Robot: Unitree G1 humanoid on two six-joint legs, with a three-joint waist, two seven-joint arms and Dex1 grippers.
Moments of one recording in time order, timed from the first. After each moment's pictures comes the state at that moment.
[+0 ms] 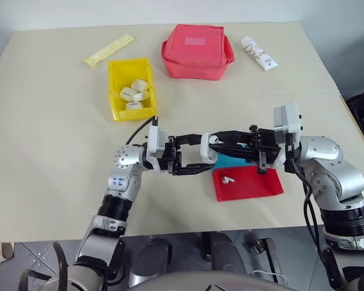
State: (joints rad) left arm -0.51 0.15 -0.11 0.30 -0.46 -0.15 -1.28; right arm -0.39 -0.62 0.02 -0.23 0.68 0.34 1.13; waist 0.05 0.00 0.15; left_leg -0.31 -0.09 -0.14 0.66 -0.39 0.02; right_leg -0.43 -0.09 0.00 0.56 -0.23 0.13
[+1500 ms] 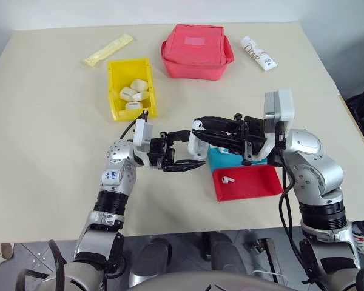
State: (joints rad) left arm -0.55 0.17 -0.02 0.33 -0.52 -0.07 -1.43; right arm -0.47 -0.45 0.03 -0.28 0.69 0.38 1.03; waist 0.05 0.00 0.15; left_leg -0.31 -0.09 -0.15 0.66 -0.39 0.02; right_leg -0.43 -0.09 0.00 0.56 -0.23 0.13
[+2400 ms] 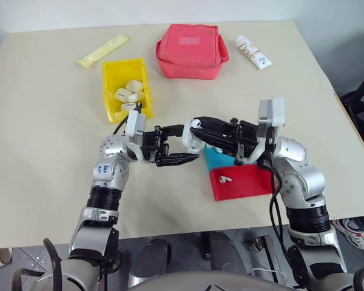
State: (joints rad) left arm -0.57 0.21 0.00 0.31 -0.55 0.02 -1.42; right arm -0.42 -0.35 0.04 -0.19 0.63 0.26 1.04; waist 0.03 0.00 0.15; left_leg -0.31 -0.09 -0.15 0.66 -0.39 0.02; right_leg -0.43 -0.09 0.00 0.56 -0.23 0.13
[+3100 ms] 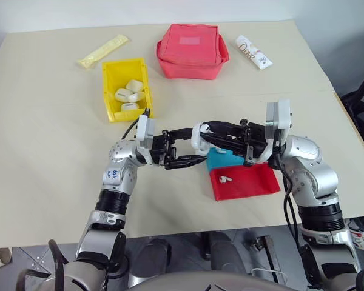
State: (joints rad) left arm -0.55 0.13 -0.01 0.33 -0.51 -0.02 -1.37; right arm -0.42 -0.47 0.04 -0.16 0.62 0.26 1.10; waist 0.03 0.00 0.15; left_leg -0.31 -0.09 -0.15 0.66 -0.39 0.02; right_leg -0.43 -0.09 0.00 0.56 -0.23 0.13
